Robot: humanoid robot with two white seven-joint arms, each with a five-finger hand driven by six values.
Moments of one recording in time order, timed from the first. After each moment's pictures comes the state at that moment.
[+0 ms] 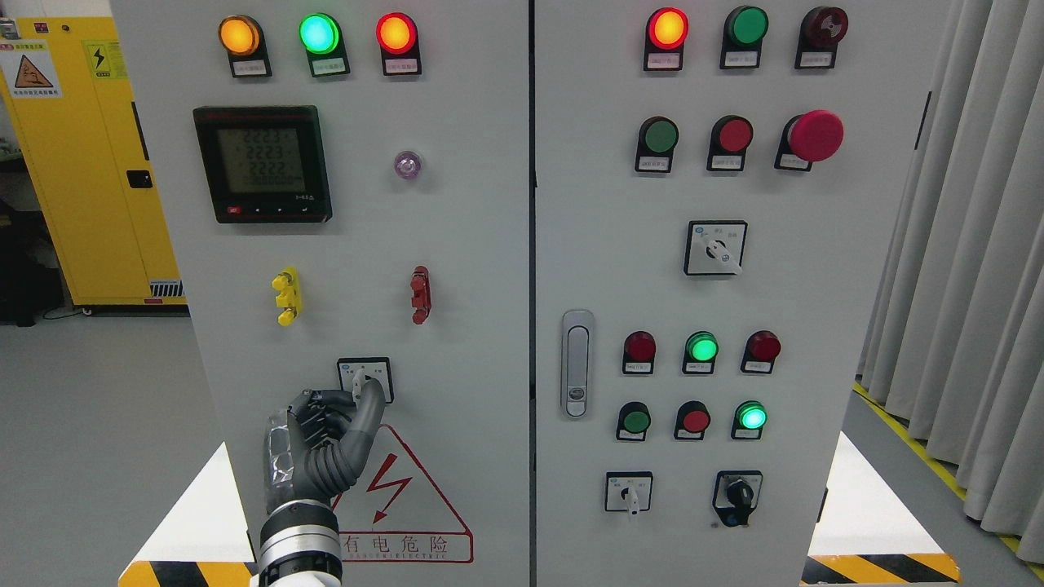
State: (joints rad) left arm -0.43 -0.15 -0.07 -1.90 -0.15 0.61 0.37; right arm 0.10 0.12 -0.16 -0.19 0.12 0.01 -0.20
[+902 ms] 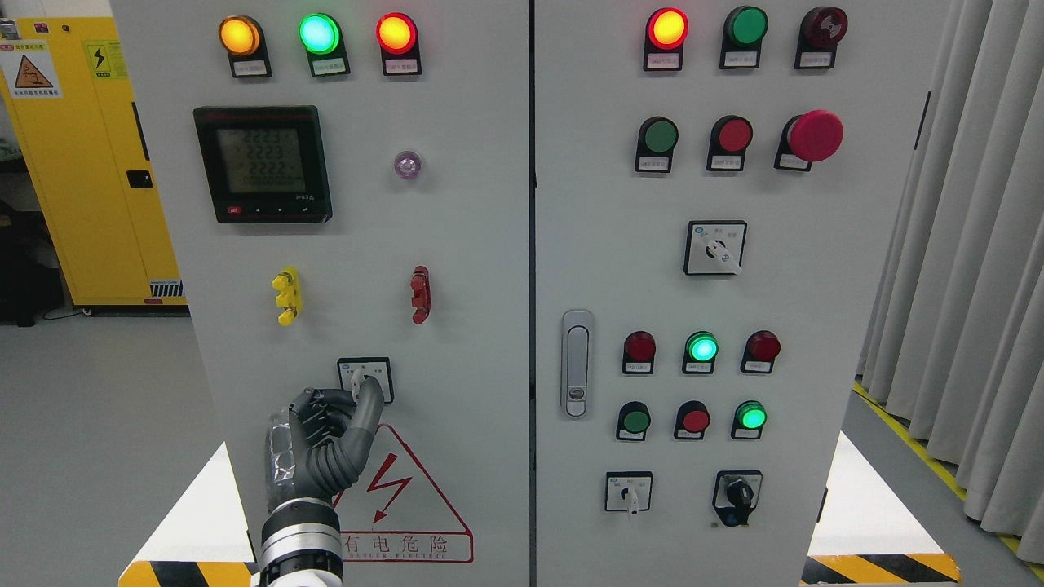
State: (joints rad) left arm -0.43 -0.15 -0.07 -1.90 -0.15 0.61 0.38; right arm 0.10 0.12 -0.16 -0.19 0.12 0.01 -0.20
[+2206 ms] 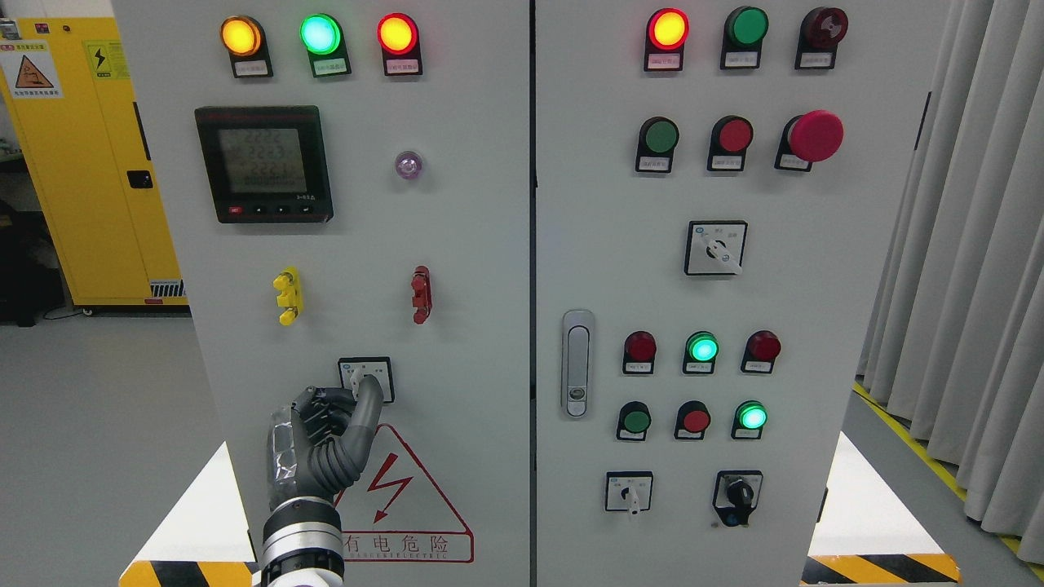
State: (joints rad) left arm -0.43 -0.15 -0.07 -1.90 -0.15 0.61 0.37; right arm 0.10 0.12 -0.16 -0.19 0.12 0.01 -0.20
